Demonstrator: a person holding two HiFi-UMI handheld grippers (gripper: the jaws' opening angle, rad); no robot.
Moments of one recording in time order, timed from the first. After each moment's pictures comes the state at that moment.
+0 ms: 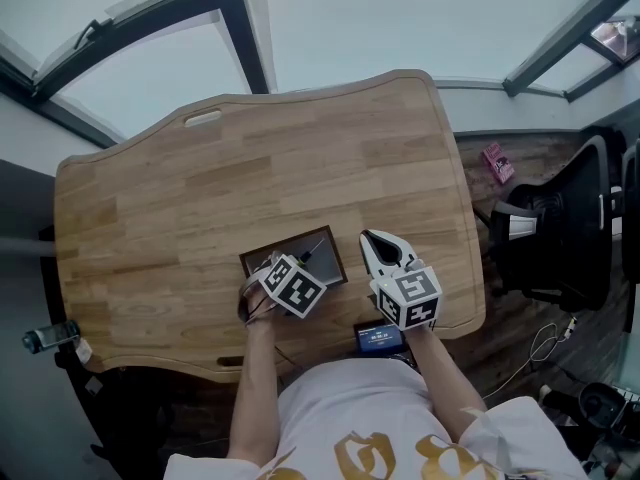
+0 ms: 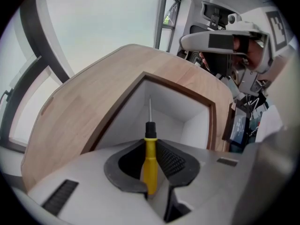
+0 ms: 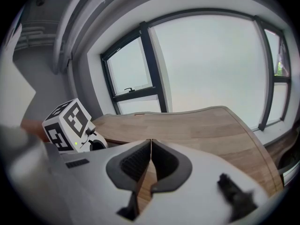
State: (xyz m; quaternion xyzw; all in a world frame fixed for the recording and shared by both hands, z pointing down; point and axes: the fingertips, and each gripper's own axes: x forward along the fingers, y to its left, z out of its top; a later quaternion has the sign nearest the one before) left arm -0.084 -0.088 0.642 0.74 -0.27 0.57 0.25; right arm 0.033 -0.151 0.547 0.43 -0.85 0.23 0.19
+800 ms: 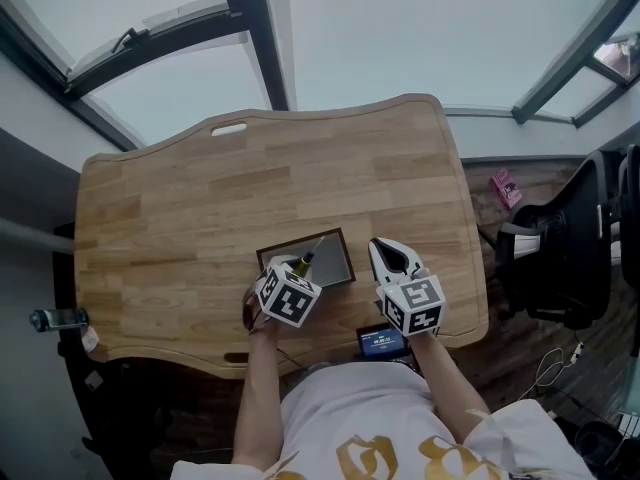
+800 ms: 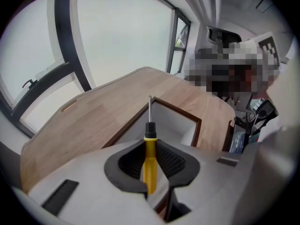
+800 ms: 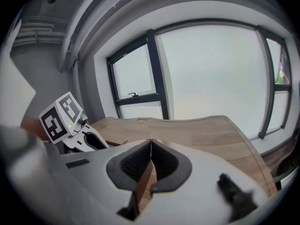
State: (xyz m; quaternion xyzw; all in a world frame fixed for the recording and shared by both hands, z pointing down) left arm -0.101 -0.083 0.590 0.76 -0.37 0.47 0.24; right arm 0.030 -0.130 0.514 0.44 -0.86 0.19 0.17
